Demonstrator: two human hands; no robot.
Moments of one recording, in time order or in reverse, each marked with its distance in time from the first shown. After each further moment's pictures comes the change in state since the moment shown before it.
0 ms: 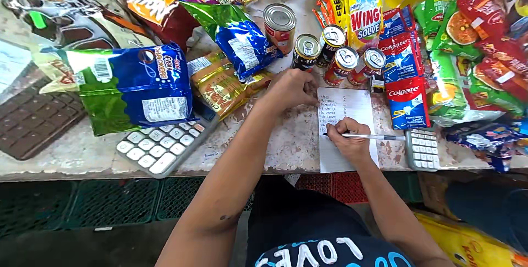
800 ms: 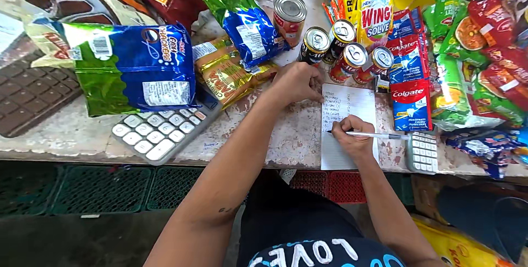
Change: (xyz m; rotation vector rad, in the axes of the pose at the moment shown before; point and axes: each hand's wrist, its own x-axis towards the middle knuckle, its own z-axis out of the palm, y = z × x) left_hand -0.002 0.003 0.000 -0.001 -0.008 -0.023; right_hand 0.002 -0.001 -0.002 -0.010 -0.011 -0.039
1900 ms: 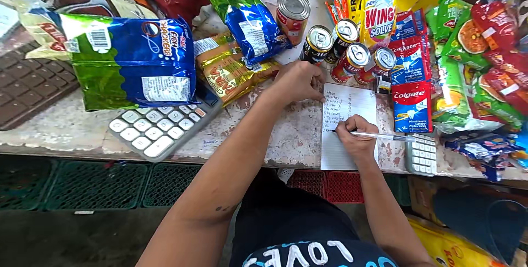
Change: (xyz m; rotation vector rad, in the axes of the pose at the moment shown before) left_hand -0.001 0.004 -0.003 0.025 -0.027 -0.031; right_hand 0.001 -0.003 0.000 -0.089 0.068 0.018
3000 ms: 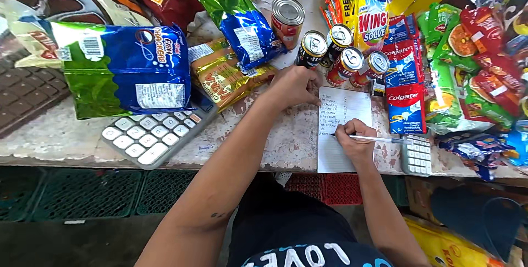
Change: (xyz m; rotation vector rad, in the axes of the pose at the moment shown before) left_hand -0.001 -0.001 0.002 -0.011 0.016 0.022; right_hand -0.007 0.029 -0.013 0.035 -0.003 0.036
